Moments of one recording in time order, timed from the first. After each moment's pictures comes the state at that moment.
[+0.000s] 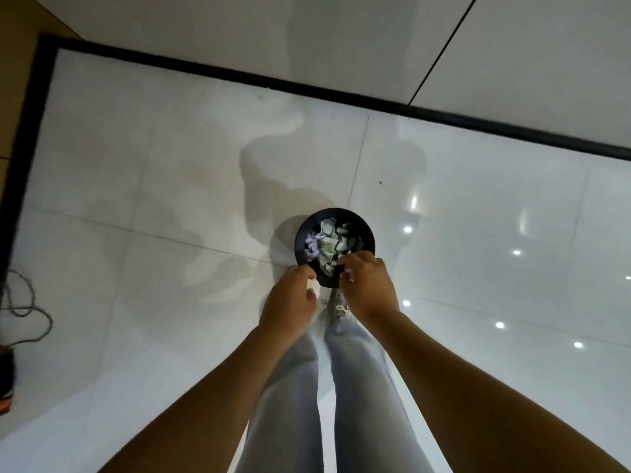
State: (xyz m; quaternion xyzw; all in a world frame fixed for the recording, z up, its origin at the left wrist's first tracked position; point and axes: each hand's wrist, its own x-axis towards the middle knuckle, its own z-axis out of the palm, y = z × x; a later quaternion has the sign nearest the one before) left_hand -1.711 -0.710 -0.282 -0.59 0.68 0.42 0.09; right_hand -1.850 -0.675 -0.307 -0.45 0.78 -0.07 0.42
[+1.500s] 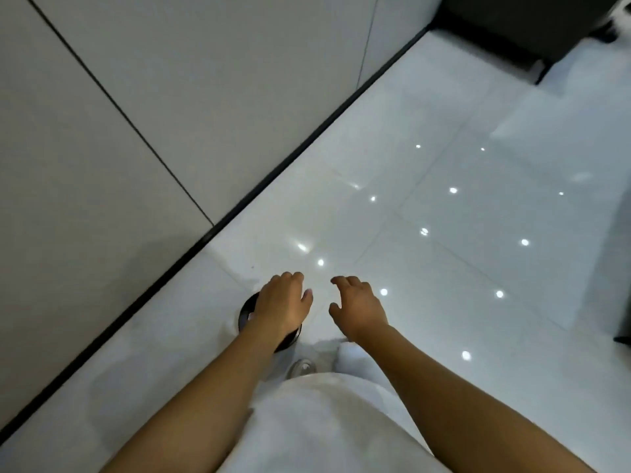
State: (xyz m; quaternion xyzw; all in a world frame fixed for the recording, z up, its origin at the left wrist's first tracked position) left_hand -1.790 -0.687 -0.059 -0.03 0.96 0.19 0.21; right_hand -1.795 -0.534 -0.063 -0.04 0.94 -0.19 0.28
